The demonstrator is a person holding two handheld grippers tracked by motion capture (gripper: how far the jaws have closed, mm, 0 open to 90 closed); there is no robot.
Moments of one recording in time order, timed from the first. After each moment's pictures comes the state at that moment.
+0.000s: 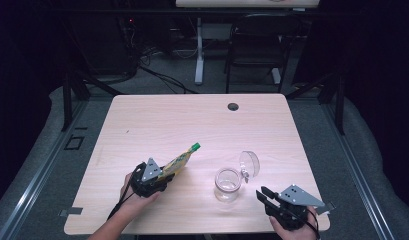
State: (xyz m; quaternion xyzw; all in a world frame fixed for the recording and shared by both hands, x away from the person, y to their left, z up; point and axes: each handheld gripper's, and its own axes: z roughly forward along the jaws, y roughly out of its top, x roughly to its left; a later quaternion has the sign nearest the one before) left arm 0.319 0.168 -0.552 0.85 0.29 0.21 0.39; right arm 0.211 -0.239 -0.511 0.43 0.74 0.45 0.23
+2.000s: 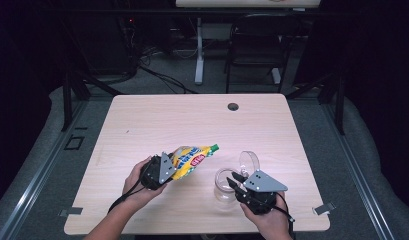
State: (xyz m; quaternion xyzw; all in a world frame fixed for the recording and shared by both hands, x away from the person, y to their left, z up) left arm 0.319 0.132 -0.515 0.86 0.20 0.35 0.31; right arm 0.240 -0.166 -0.481 0.34 0.78 0.46 0.26
